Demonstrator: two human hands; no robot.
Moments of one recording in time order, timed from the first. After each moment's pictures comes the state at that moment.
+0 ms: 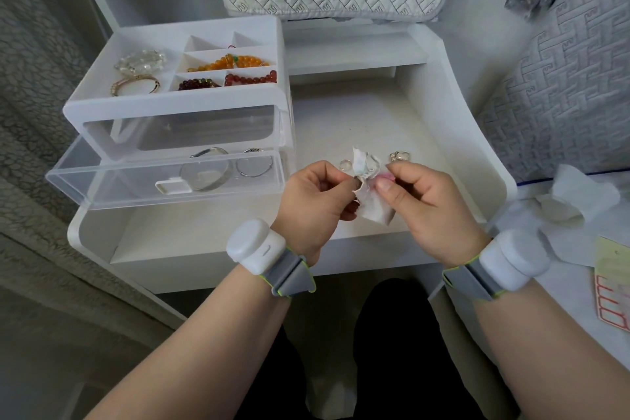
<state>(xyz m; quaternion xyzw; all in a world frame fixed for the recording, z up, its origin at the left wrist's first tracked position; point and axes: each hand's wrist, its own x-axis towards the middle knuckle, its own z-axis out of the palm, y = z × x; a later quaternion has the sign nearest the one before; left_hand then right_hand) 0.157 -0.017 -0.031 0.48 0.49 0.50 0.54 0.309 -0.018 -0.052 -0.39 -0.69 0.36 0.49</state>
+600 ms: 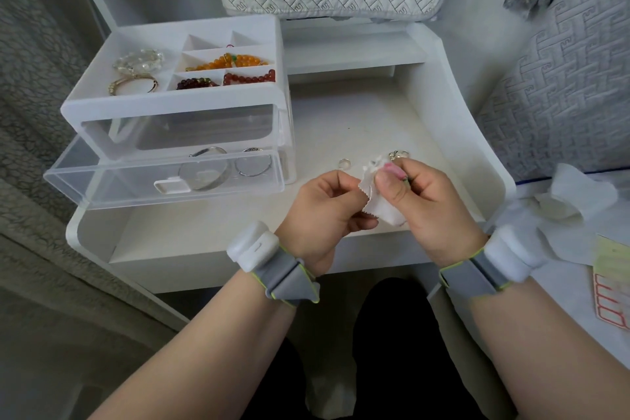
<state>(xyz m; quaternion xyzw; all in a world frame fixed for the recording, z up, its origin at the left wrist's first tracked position) 0.164 -0.028 -0.029 0.42 0.43 0.46 0.65 0.305 -0.020 -0.052 -0.40 -0.62 0.42 0.52</state>
